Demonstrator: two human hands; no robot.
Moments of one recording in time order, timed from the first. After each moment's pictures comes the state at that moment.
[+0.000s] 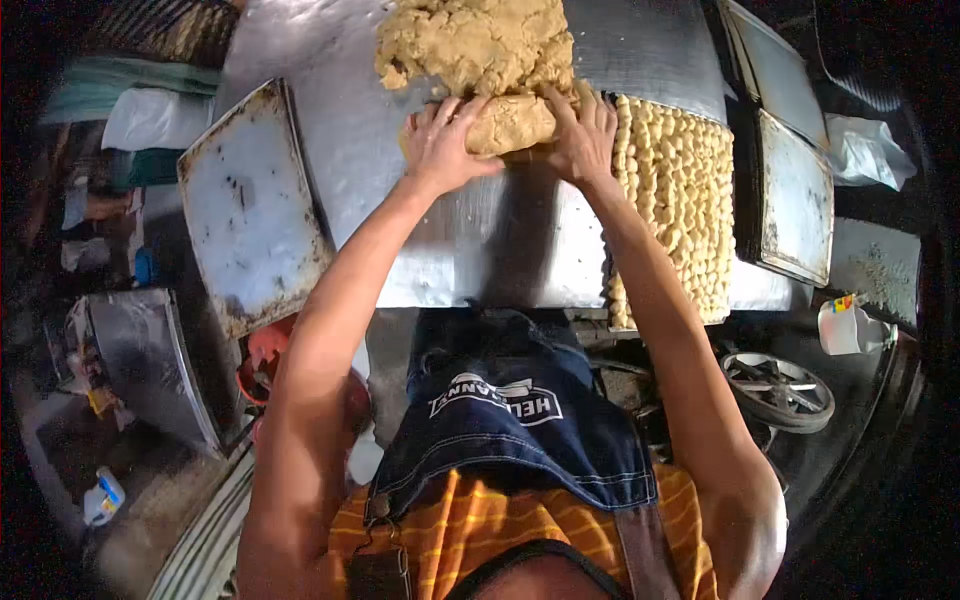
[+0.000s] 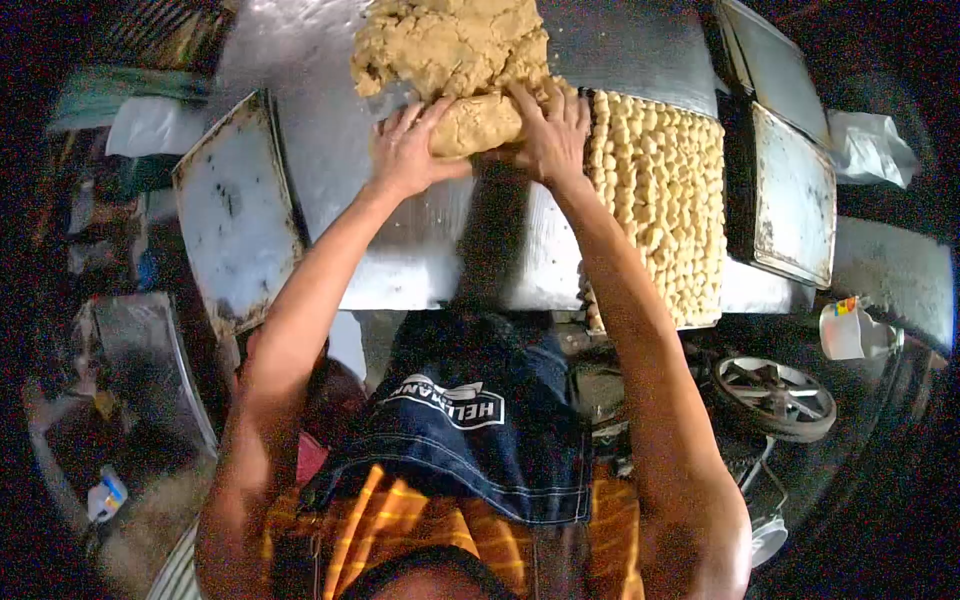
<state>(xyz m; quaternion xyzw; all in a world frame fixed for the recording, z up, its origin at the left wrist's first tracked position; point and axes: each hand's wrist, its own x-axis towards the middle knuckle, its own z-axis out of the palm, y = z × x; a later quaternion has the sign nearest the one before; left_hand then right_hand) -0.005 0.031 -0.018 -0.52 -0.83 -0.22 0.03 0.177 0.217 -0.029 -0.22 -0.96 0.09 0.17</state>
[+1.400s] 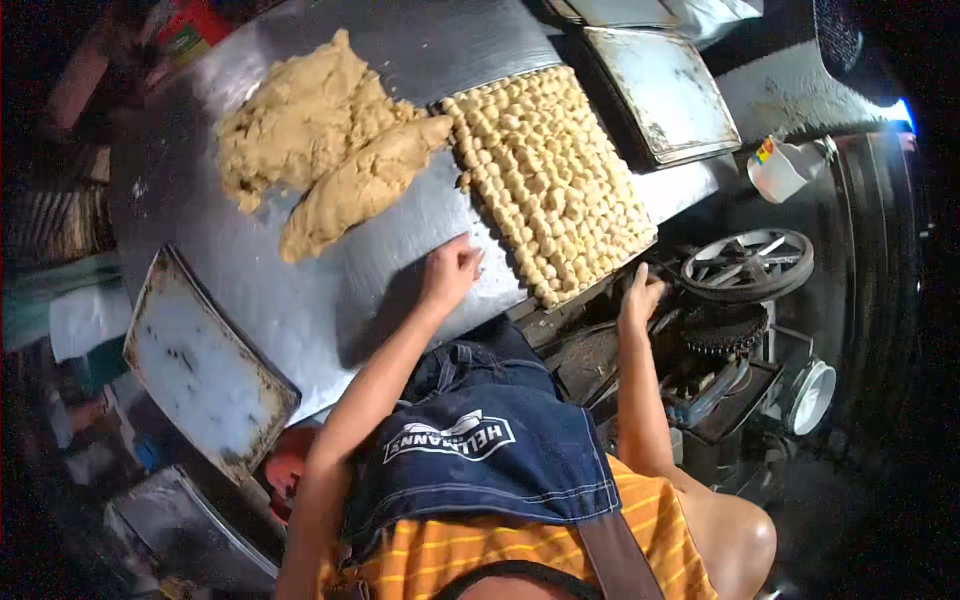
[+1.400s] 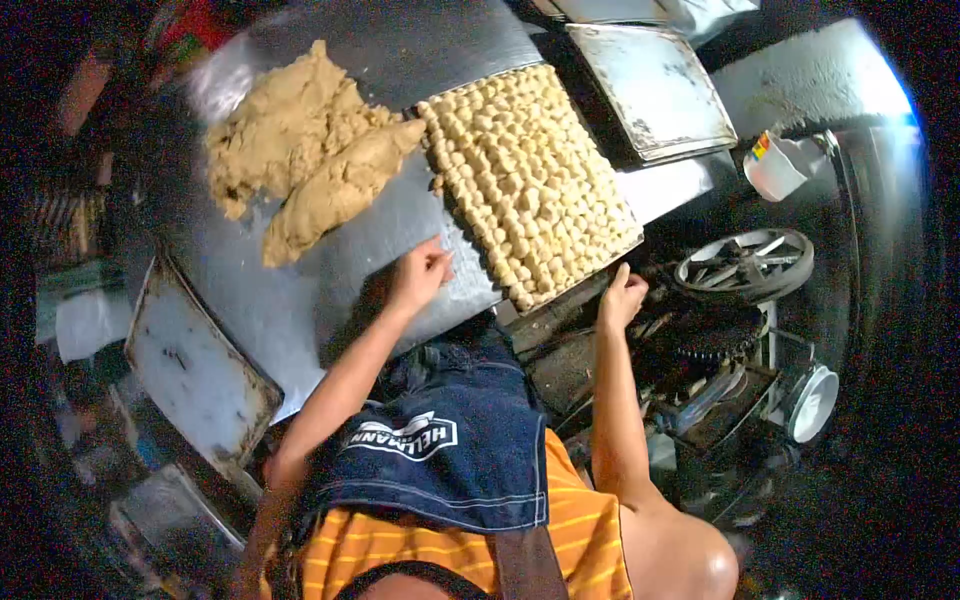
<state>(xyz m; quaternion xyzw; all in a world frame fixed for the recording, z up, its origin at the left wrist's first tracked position) 0.187 0.052 -0.062 -0.40 -0.64 -0.42 -0.50 0.517 0.108 -0.017 -0.83 -0.46 0.04 0.30</state>
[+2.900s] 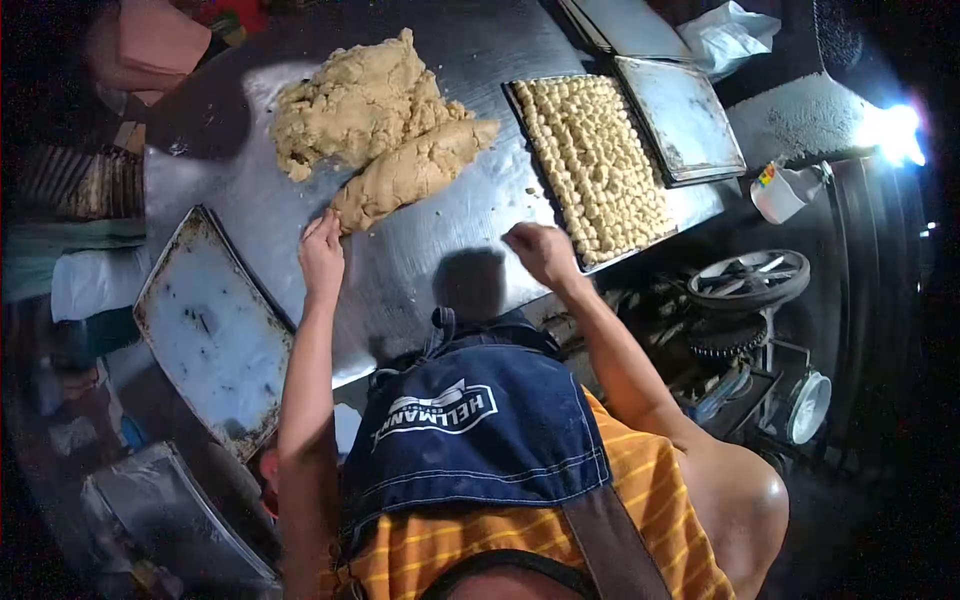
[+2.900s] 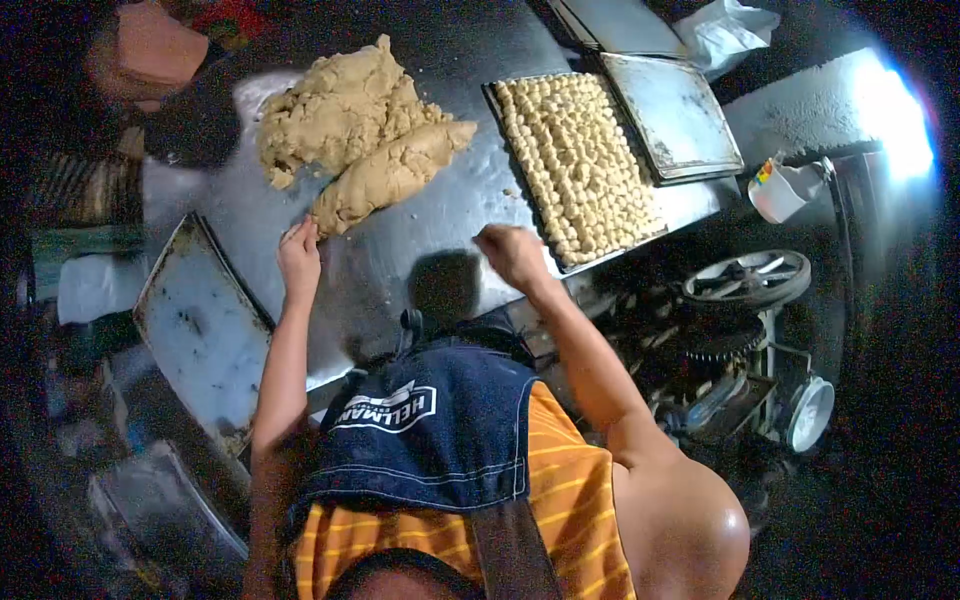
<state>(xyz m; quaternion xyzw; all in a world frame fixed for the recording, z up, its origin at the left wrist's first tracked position) -0.046 -0.042 -0.054 -0.44 -0.81 -0.38 -0.08 0.311 0.102 0.023 -0.44 -0.85 0.28 0.09</state>
